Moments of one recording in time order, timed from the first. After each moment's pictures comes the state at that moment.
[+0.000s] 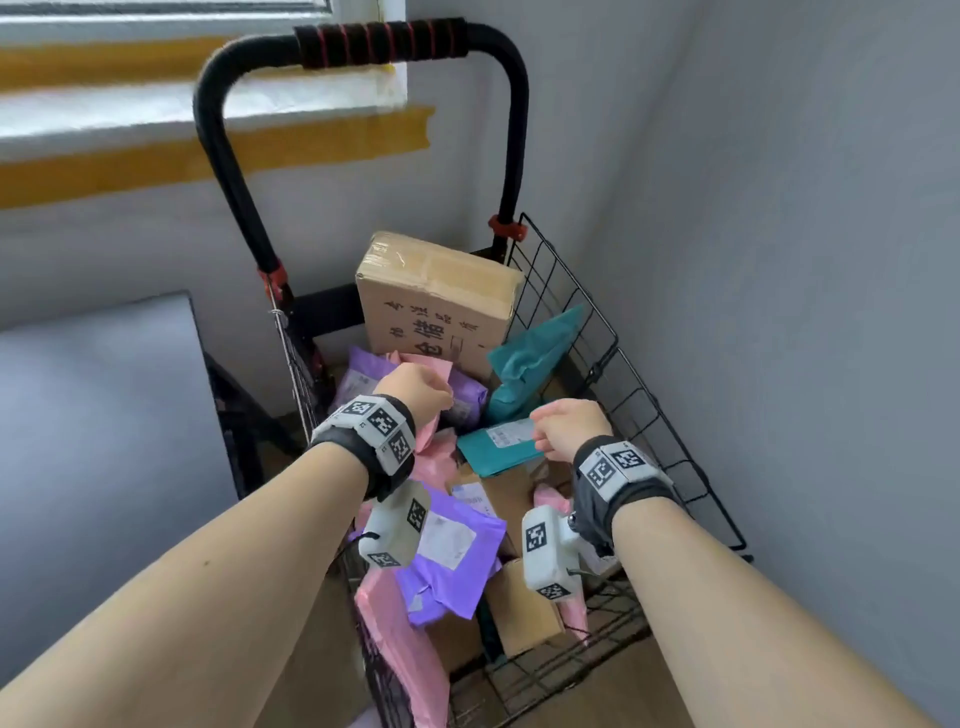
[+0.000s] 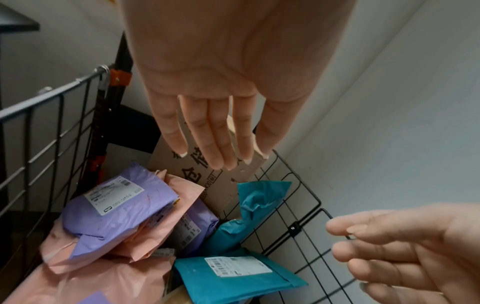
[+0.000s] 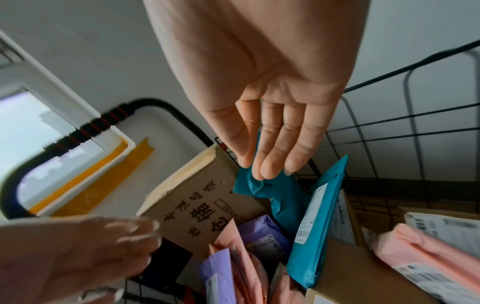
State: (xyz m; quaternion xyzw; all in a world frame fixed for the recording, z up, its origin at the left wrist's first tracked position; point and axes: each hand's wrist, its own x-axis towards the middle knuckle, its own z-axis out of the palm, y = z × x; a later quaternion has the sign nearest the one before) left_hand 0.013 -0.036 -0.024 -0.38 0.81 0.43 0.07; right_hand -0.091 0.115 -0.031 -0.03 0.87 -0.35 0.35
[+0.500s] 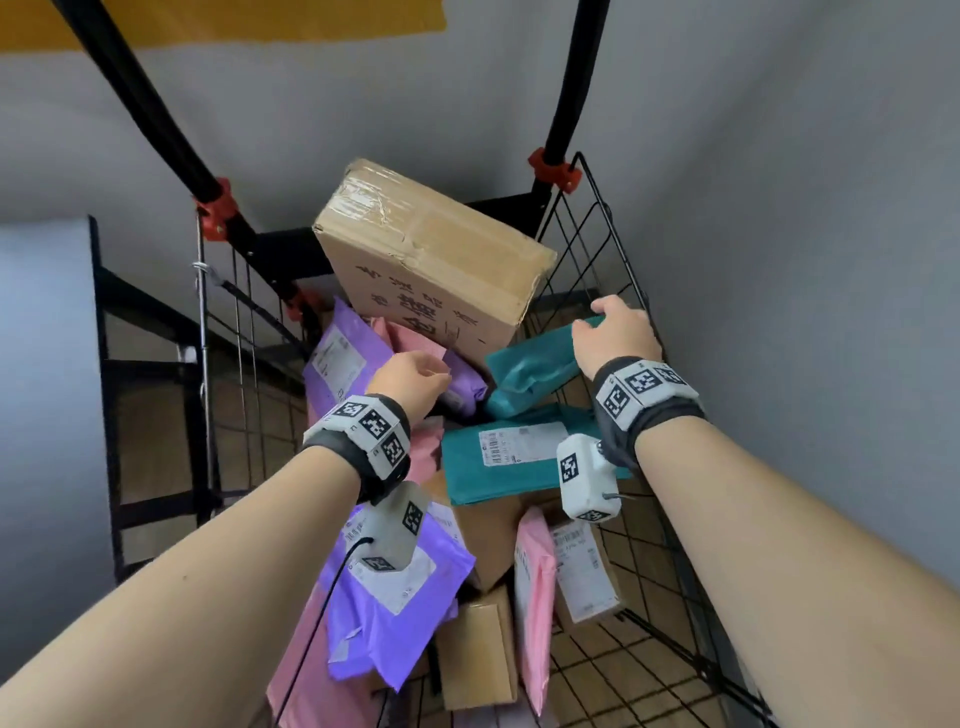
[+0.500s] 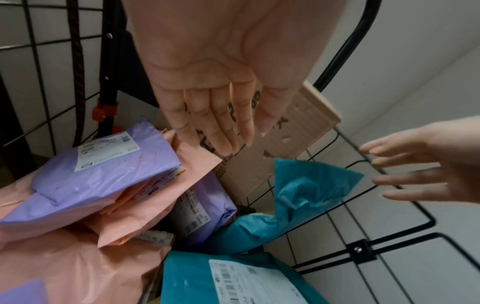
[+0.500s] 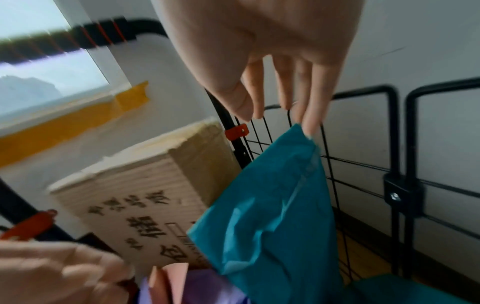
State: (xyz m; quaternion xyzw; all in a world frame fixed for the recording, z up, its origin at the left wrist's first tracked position) left_hand -0.079 -0.067 -0.120 -0.51 0.70 0.50 0.04; right_hand -0.256 0.028 -0.082 -0.17 0.94 -0.17 0.24
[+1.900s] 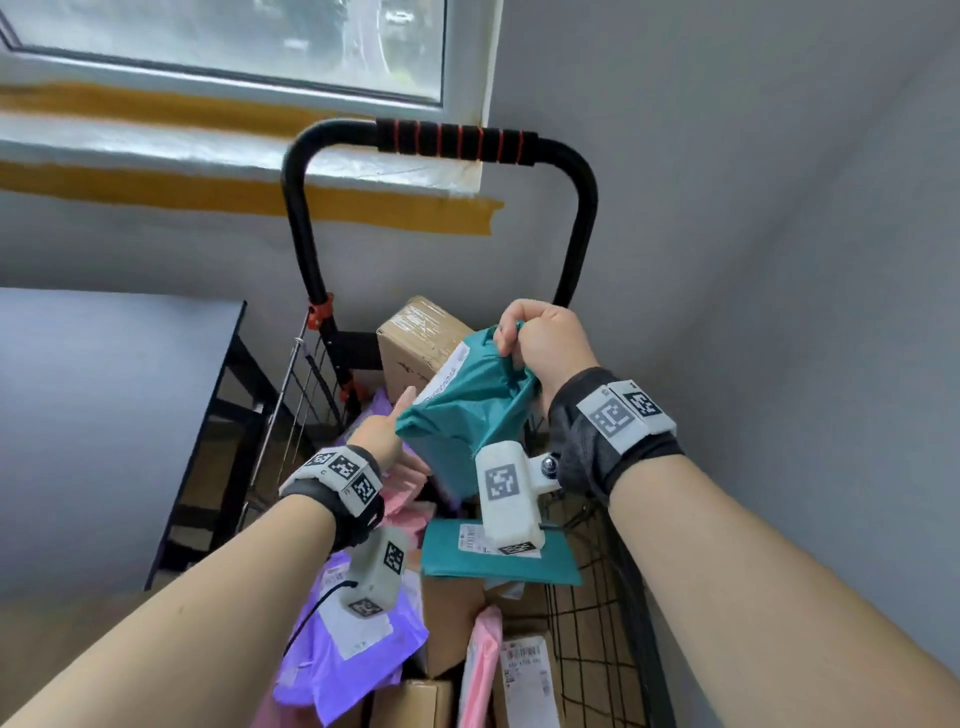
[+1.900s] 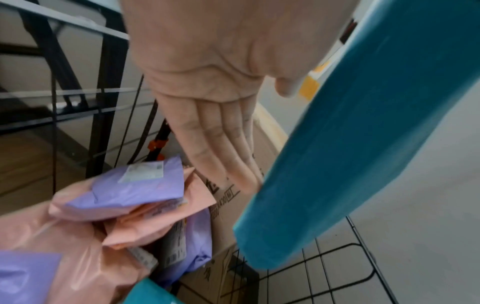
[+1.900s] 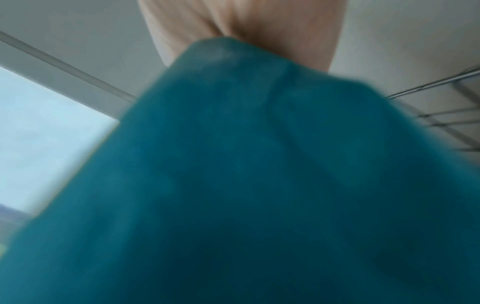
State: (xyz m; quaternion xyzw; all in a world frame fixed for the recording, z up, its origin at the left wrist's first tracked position) left_hand -0.053 -0.033 -0.029 -0.61 0.45 0.65 -0.06; right_hand -0.199 0.019 0.094 -0.33 0.67 -0.53 0.40
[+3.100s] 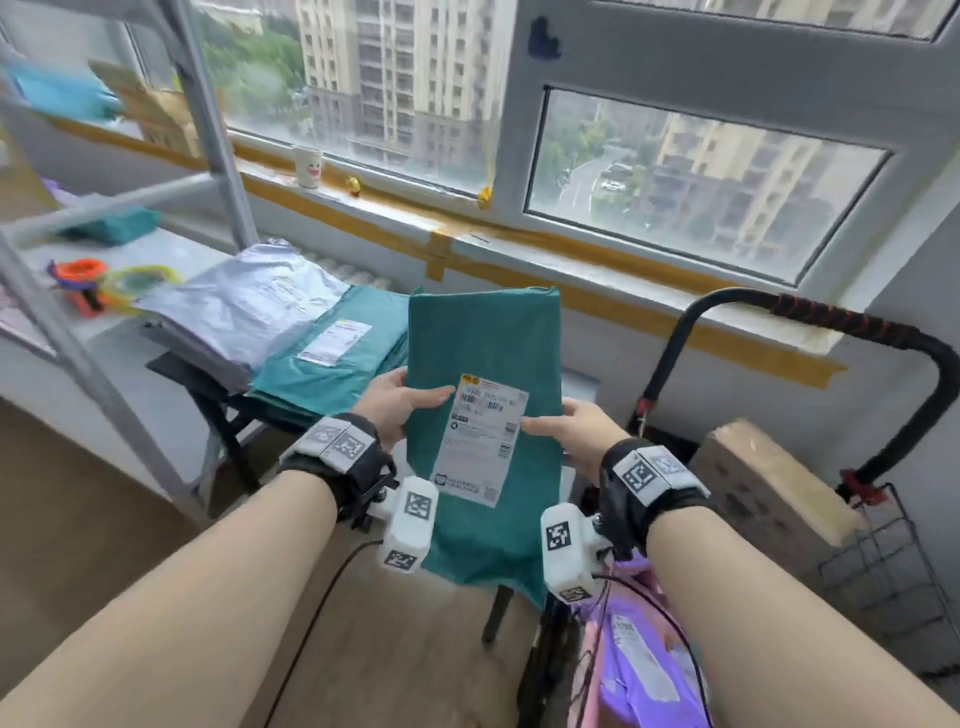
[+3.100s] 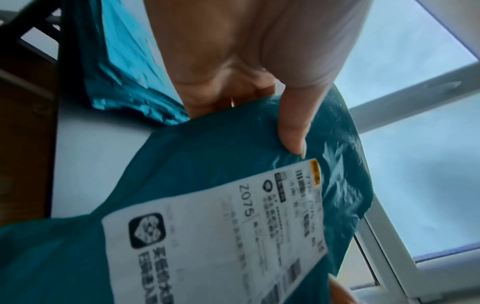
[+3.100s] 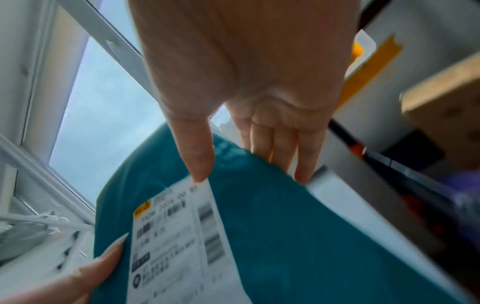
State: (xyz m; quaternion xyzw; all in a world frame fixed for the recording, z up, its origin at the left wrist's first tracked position) left_hand 0.411 0.003 0.111 -0.53 0.36 0.61 -0.47; right_hand 0.207 0.010 0.122 -0.47 0.62 -0.30 0.55
